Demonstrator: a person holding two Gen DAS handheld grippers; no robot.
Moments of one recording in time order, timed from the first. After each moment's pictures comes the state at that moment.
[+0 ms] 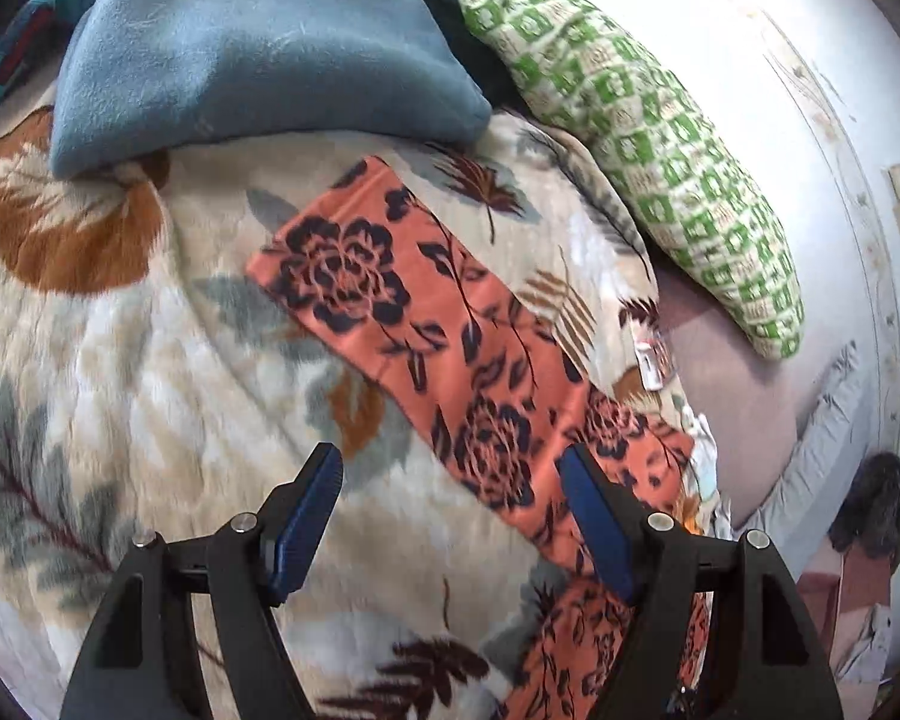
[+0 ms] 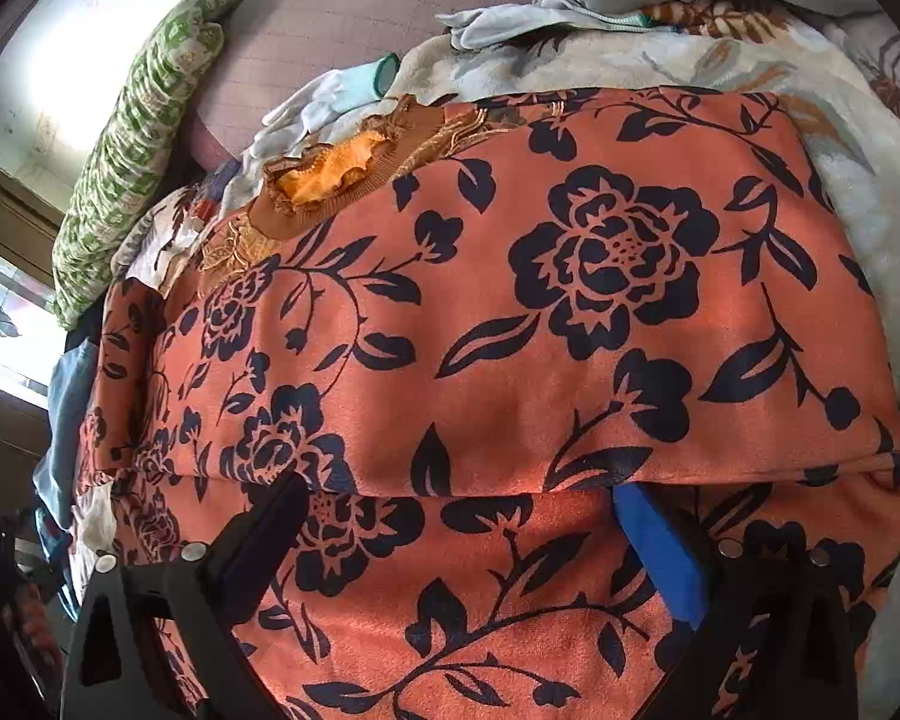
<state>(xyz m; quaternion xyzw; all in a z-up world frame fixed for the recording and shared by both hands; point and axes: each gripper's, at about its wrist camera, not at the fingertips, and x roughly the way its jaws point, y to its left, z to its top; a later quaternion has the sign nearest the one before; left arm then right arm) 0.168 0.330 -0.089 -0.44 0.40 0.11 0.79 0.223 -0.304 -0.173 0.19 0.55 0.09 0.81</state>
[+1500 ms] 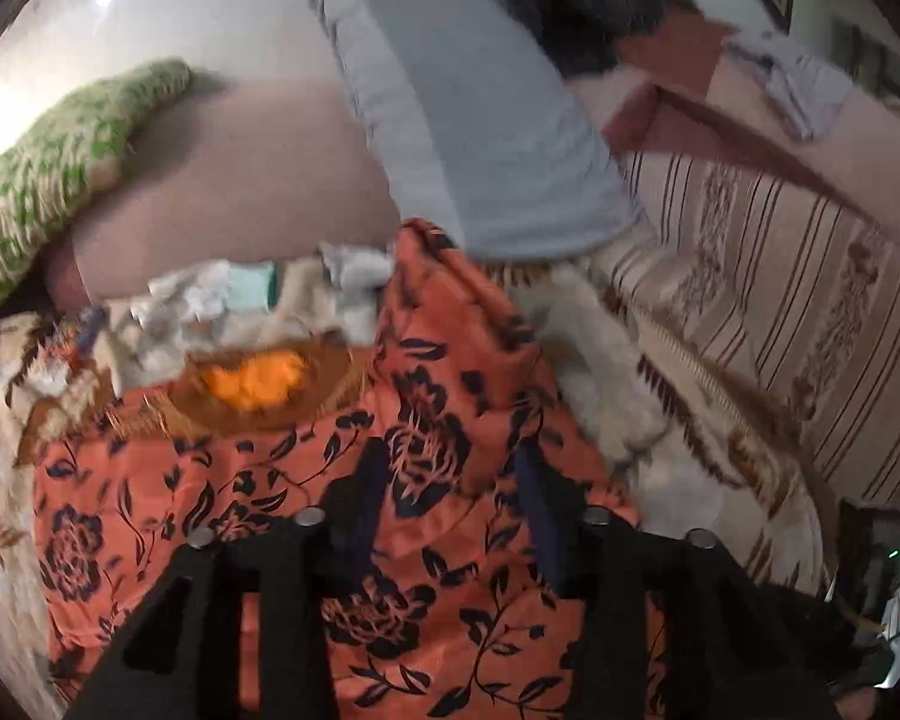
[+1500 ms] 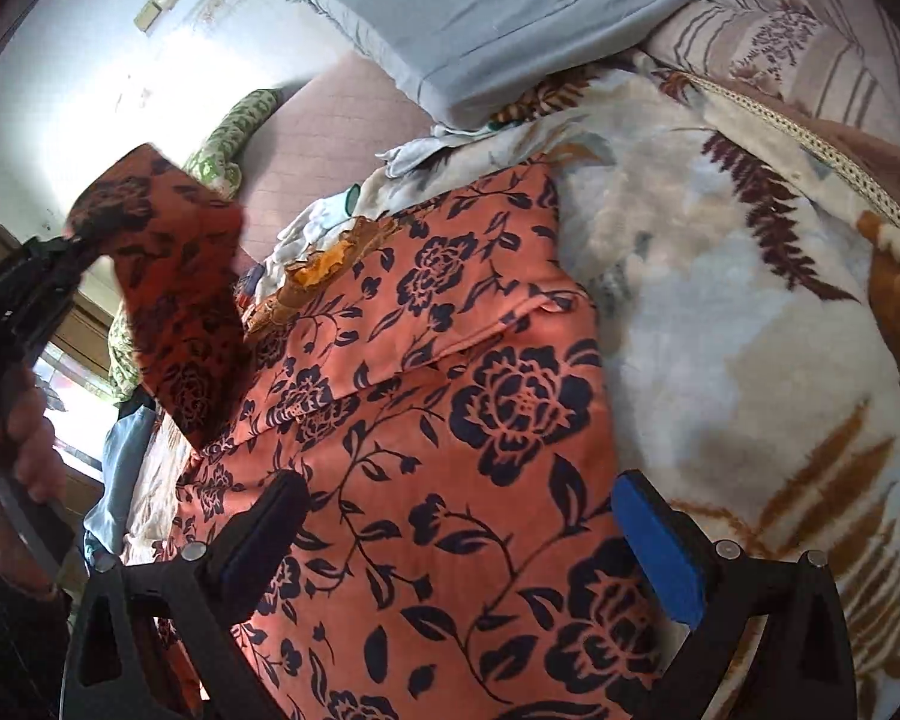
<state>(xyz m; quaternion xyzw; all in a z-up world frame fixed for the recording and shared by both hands) 0.249 -0.176 -0.030 0.04 0.44 -0.27 0.85 0.071 -0.406 -0.125 0.28 0.45 0.06 0.85</state>
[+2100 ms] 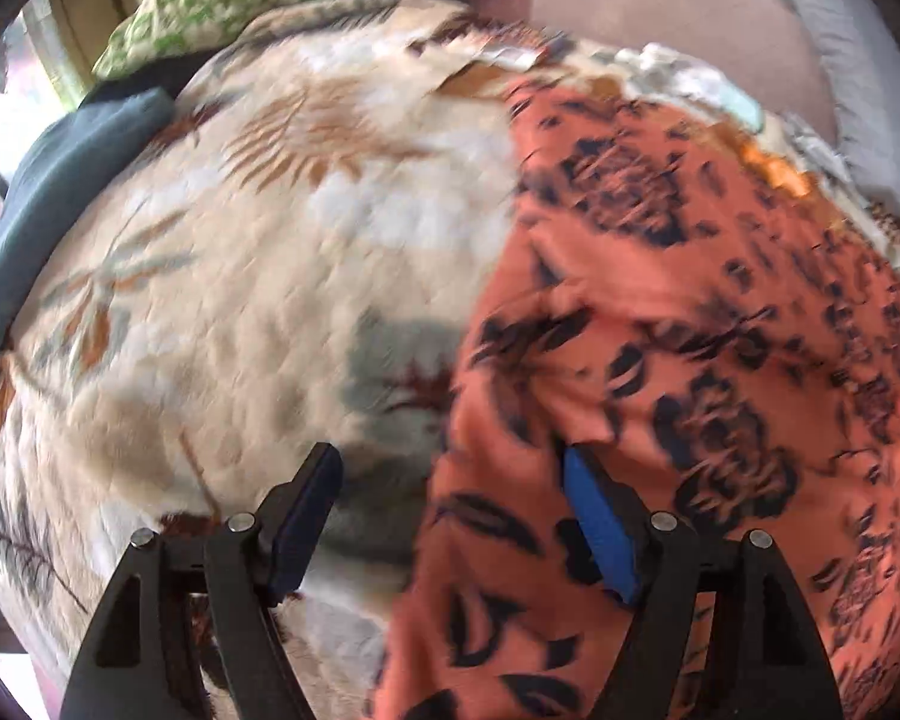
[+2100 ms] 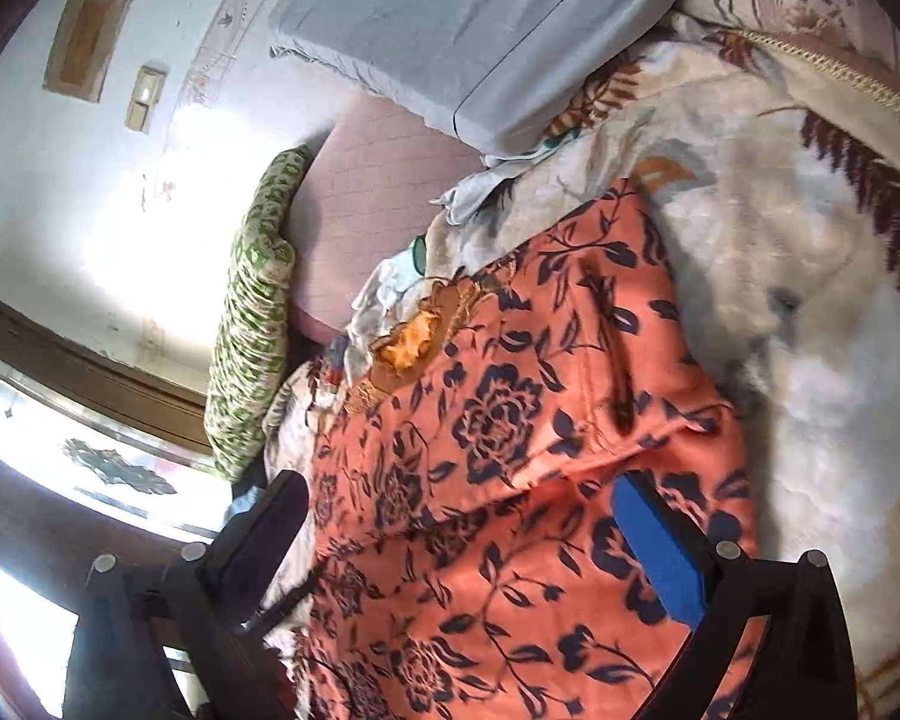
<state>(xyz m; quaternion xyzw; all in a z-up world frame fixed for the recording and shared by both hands) 0.201 0.111 -0.127 -0.04 0.53 0.05 0.84 0.161 -0.419 -0.116 0.43 0.41 0.14 0.79</state>
